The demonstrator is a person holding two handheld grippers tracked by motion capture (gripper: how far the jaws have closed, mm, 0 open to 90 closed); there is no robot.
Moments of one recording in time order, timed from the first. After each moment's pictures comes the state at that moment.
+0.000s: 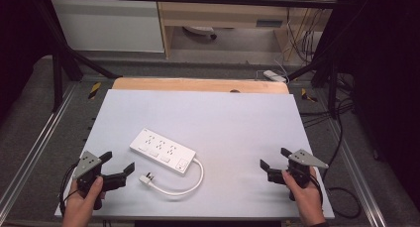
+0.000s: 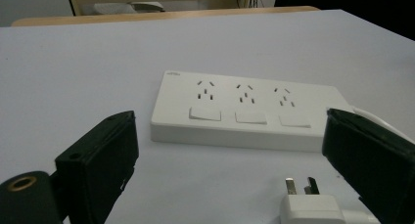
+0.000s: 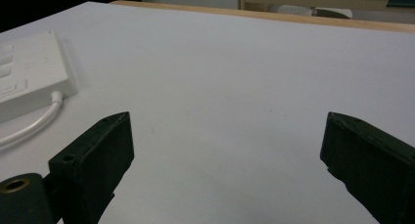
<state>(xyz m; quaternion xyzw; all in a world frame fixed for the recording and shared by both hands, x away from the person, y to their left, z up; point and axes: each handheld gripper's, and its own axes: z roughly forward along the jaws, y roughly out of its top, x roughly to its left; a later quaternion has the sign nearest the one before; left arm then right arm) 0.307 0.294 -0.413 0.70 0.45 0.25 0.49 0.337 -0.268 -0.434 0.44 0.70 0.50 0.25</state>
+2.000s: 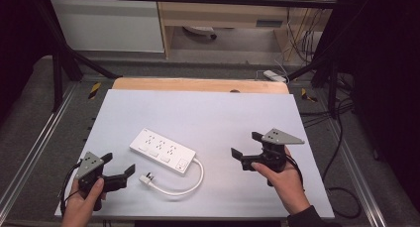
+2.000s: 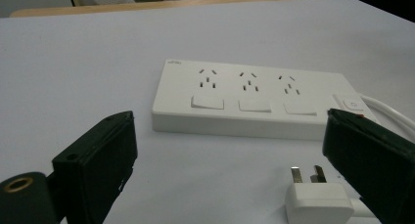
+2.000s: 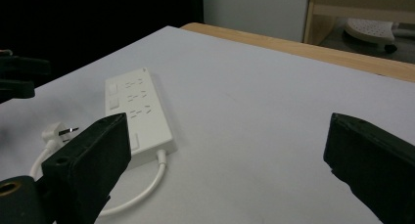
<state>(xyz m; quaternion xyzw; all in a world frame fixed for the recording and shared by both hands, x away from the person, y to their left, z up) 0.308 0.294 -0.418 0.71 0.45 0.25 0.47 0.355 -0.187 -0.362 0.37 0.74 0.53 0.18</state>
